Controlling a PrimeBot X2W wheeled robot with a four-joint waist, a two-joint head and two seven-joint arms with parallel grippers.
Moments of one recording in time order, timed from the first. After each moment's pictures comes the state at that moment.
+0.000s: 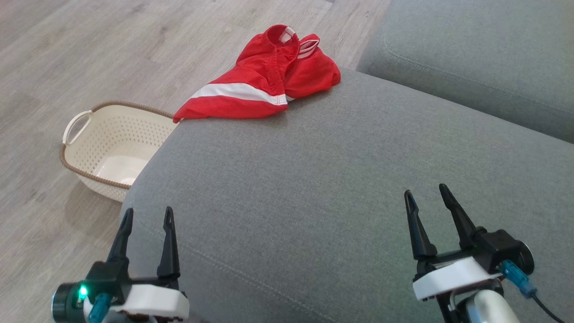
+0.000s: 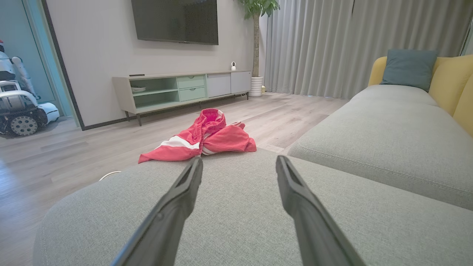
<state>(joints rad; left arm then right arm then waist) 0.13 0.06 -0.11 0.03 -0.06 0.07 -0.25 -0.01 -0.04 0.12 0.24 0.09 0.13 -0.25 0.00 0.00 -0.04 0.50</state>
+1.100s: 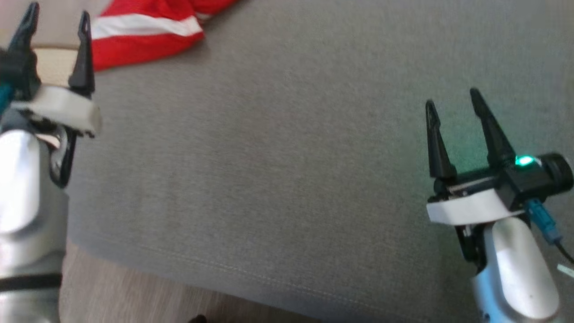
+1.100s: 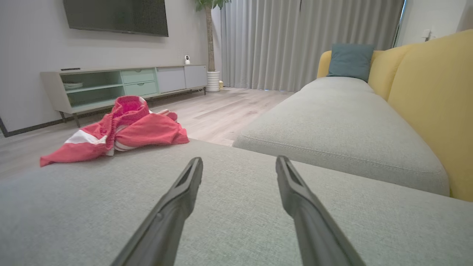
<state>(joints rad) -0.64 0.29 -0.08 0.45 0.00 -0.08 -0.21 -0.22 -0.05 0.06 0.11 -0.07 0.13 -0.25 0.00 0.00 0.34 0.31</state>
